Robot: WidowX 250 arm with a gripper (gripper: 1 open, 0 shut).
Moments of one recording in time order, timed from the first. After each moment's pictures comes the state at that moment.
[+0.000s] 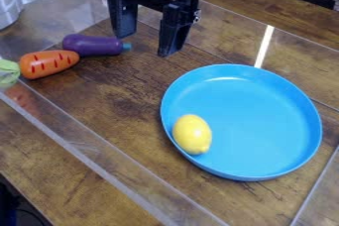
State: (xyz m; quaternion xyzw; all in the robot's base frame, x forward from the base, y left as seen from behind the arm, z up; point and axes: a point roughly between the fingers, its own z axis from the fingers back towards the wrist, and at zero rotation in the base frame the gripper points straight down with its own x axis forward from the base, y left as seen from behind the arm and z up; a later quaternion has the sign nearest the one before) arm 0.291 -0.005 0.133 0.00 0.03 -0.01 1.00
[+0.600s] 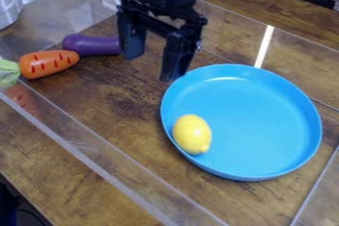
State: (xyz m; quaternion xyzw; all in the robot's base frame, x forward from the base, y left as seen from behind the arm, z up) arm 0.287 -0.023 0.108 0.00 0.06 -0.09 0.99
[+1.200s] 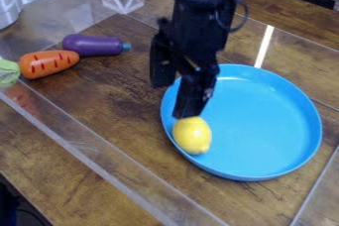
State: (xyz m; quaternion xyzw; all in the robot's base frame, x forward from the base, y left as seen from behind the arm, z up) arm 0.290 -0.048 0.077 0.01 0.05 -0.26 0.96
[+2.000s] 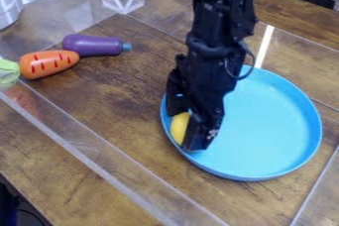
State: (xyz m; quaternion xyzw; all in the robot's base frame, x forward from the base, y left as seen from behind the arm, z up) arm 0.298 -0.057 0.037 0.02 0.04 -0.31 0.95
